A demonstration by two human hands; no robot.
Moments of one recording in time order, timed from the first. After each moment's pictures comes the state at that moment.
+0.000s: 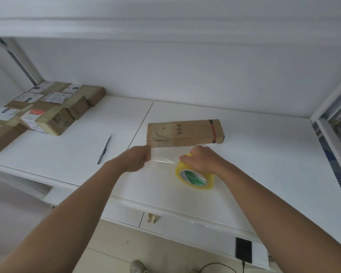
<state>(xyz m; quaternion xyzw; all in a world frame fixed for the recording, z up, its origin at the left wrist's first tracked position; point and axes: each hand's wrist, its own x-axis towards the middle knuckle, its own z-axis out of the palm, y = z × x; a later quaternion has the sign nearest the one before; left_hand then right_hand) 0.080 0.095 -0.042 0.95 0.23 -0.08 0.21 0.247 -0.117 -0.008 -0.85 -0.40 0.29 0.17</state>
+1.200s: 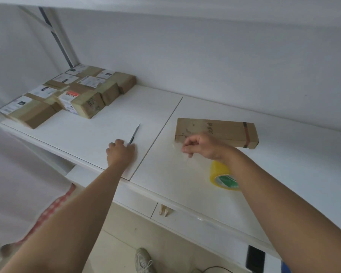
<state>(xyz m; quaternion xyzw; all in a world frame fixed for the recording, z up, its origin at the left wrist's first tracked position) 0.001 0.142 -0.082 0.69 0.65 0.14 0.27 0.226 -0.041 0.000 -0.69 -0.52 0.40 0.31</state>
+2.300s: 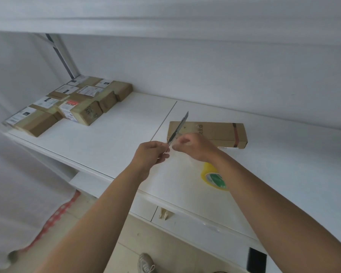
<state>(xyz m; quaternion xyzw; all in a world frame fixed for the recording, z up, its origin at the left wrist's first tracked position) 0.059 0.021 0.005 0.60 0.45 0.21 0.62 0.230 -0.054 -0.005 -0.74 -0.52 0.27 0.32</state>
